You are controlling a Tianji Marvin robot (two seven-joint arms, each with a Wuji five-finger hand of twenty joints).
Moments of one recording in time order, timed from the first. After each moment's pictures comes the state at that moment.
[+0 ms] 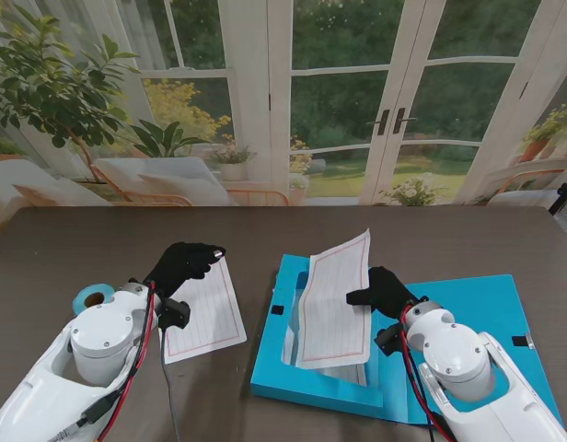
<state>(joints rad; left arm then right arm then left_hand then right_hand) 1.55 -1.18 -1.35 -1.68 -0.15 0.21 -0.05 -1.59 -1.13 1.30 -1.70 -0.12 0.21 0.14 0.78 -0.41 0.72 -0.11 0.81 0.35 0.15 0.20 0.70 0.41 0.10 0.36 0.38 0.46 0.13 0.42 0.03 0.38 0.53 0.53 0.55 -0.85 0.93 1.09 1.12 0.09 1.33 0.25 1.23 0.13 0.64 0.68 1.09 0.25 0.68 0.51 0.60 0.37 1.04 0.48</state>
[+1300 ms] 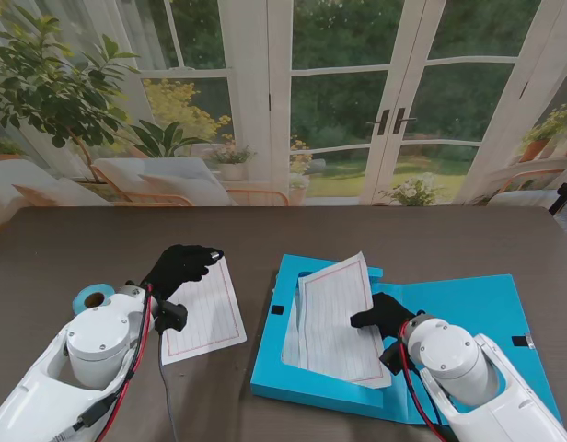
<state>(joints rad) 1.57 -1.17 -1.36 -1.69 -0.15 0.21 -0.05 -1.56 -1.10 1.26 -1.64 -0.16 0.38 0.24 0.78 -0.40 0.70 -0.11 0.81 0.35 0.15 0.20 0.69 0.40 0.10 0.36 0.38 0.46 0.12 0.42 0.10 0.38 0.27 0.67 0.51 -0.78 0.94 1.19 1.08 0.09 1.34 0.30 1.20 0.13 0.64 0.68 1.08 0.25 0.68 0.51 0.60 0.36 1.04 0.46</state>
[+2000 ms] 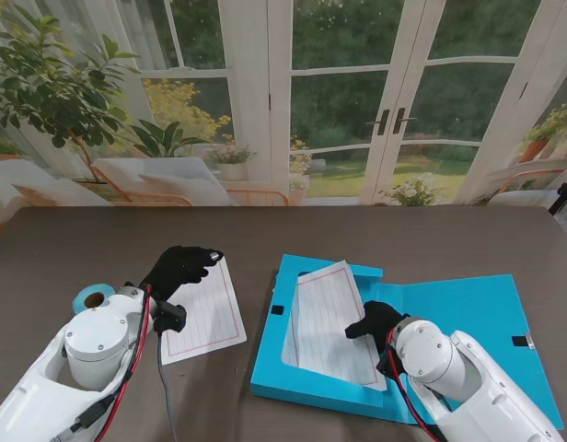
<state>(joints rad) 1.58 -1.17 -1.37 -1.70 -0.17 0.22 -0.06 -1.50 -1.08 1.14 -1.57 -0.38 0.40 0.26 0.78 -0.39 0.67 -0.11 0.81 0.35 0.15 0.20 0.69 0.40 0.10 0.36 0.38 0.46 0.12 0.42 0.10 0.38 0.26 0.68 0.44 -0.77 0.94 1.09 0.92 0.02 1.23 0.30 1.08 0.13 0.64 0.63 1.06 0.25 0.67 0.51 0.61 0.33 1.08 0.45</state>
